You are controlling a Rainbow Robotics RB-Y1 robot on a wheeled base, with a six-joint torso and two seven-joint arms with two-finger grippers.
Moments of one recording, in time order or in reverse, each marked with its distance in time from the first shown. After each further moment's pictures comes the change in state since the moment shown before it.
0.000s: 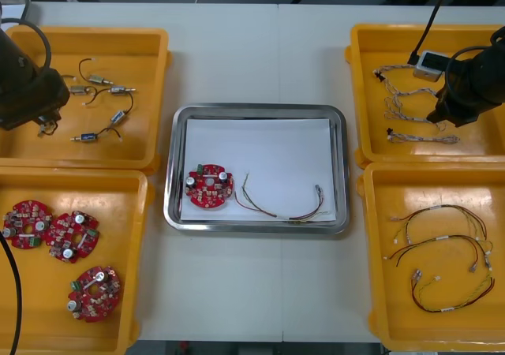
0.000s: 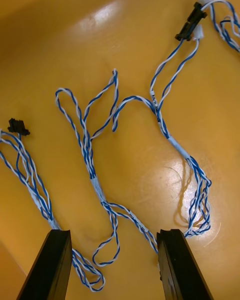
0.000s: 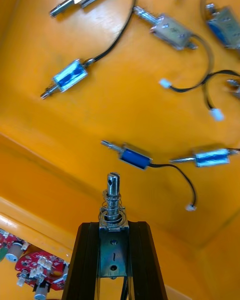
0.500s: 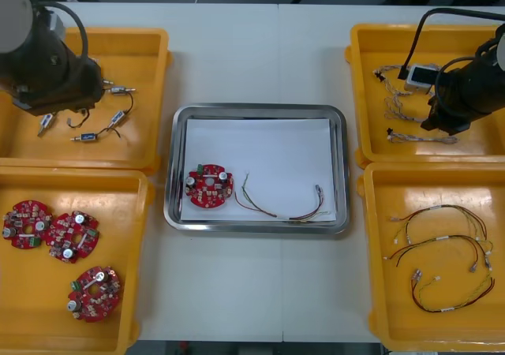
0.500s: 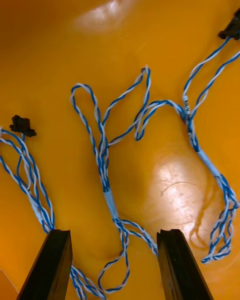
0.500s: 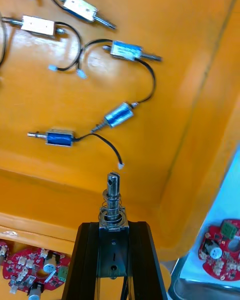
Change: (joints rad) right arm 0.000 0.000 0.092 0.016 -0.012 -0.071 0.031; left arm 0.000 0.039 -0.197 -0.250 0.131 0.002 0.000
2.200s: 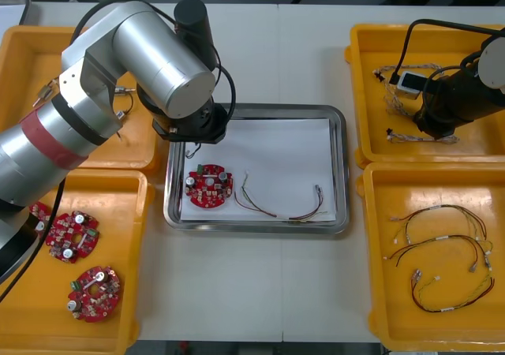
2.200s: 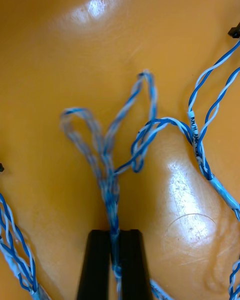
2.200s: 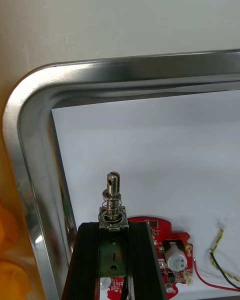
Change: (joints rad) right arm -0.017 0.061 0.033 0.117 -0.002 -0.116 0.016; left arm -0.214 -0.143 -0.565 0.247 0.026 -0.277 0.115
